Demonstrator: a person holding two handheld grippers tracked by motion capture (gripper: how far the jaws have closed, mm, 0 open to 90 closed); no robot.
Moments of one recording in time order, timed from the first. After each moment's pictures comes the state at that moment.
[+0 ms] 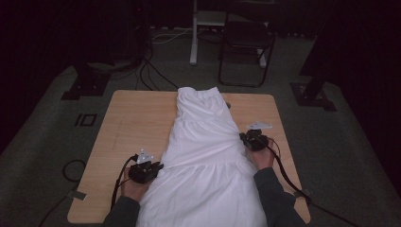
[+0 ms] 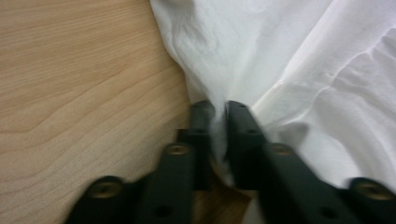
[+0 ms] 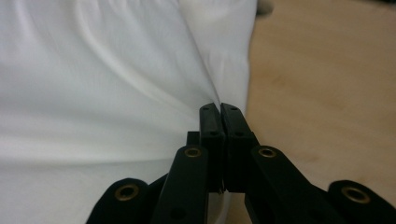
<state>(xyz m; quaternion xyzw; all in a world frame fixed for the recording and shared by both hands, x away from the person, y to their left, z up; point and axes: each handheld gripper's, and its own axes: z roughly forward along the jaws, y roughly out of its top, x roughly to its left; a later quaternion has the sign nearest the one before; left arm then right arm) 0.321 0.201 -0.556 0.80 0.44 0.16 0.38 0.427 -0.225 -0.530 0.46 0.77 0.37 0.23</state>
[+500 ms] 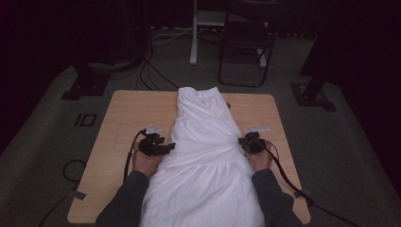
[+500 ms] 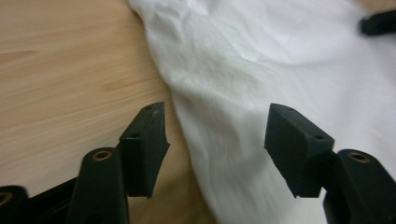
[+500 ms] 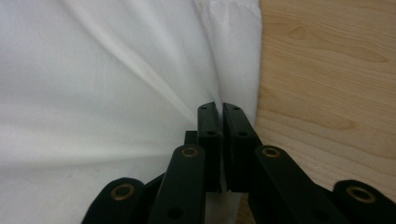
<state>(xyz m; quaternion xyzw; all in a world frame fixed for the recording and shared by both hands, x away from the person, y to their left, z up) 0.410 0.171 -0.531 0.79 0.46 0.13 0.38 0.435 -0.227 -0.559 0.49 0.77 0.35 0.20</state>
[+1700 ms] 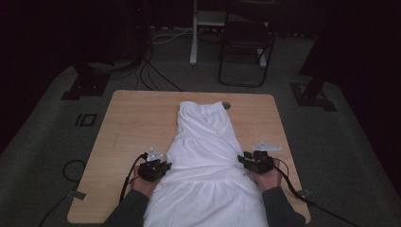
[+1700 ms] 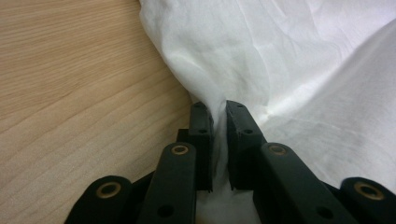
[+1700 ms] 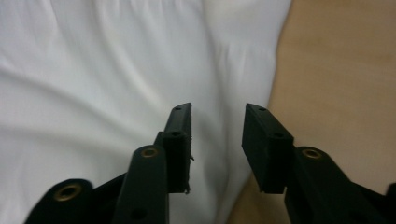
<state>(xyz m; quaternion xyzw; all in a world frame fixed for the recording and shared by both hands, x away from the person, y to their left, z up) 0.331 0.171 -0.561 0.80 0.44 0.14 0.38 0.353 -0.236 -0.543 0.45 0.78 0.41 0.17</state>
